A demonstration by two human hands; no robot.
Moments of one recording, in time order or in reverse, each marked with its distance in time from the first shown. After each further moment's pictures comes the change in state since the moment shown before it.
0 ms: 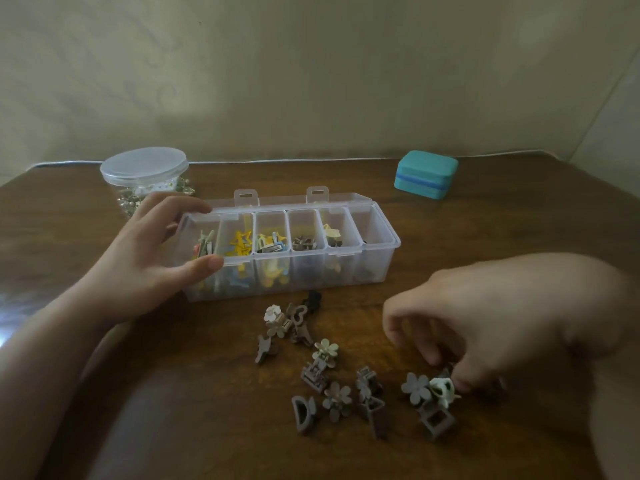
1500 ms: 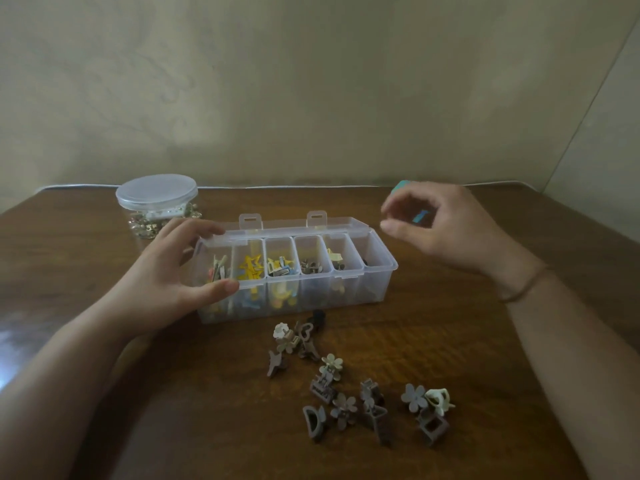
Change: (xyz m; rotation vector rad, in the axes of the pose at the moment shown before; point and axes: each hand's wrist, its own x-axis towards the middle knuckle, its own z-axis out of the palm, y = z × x) left_hand -0.001 0.006 -0.003 -0.077 -0.019 -0.017; right_hand 0.034 0.040 -0.028 0.287 1.234 -0.201
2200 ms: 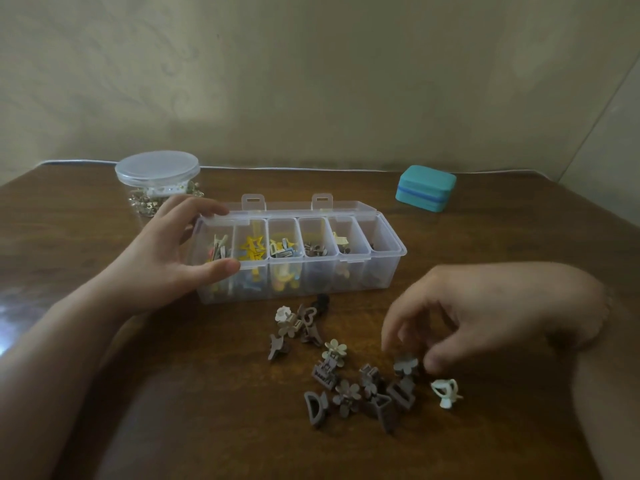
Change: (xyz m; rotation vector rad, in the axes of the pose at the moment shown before) left_hand 0.000 -0.002 -0.001 -0.002 -0.026 -0.021; right_hand -0.035 -0.036 -0.004 -0.069 -1.137 0.122
